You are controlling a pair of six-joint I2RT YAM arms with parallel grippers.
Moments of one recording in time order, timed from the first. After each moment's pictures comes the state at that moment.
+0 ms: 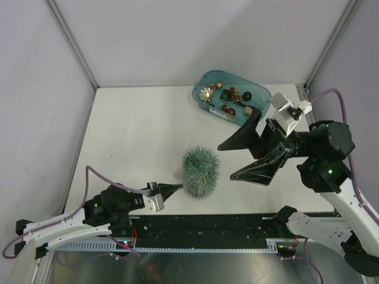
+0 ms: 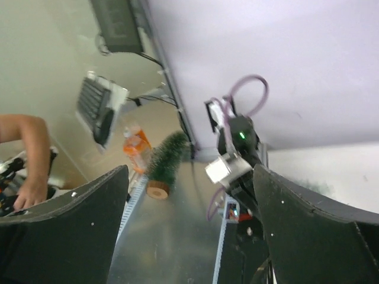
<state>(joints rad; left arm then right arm) -1.23 0.27 0.36 -0.08 0.06 0.46 0.72 0.89 1.30 0.16 -1.00 0.72</state>
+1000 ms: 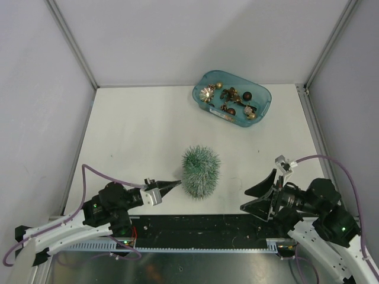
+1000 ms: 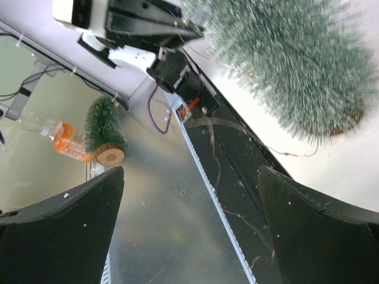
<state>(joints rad) -1.15 0.26 0.36 -0.06 0.09 0.40 0.68 0.16 0.71 -0.64 -0.58 0.62</state>
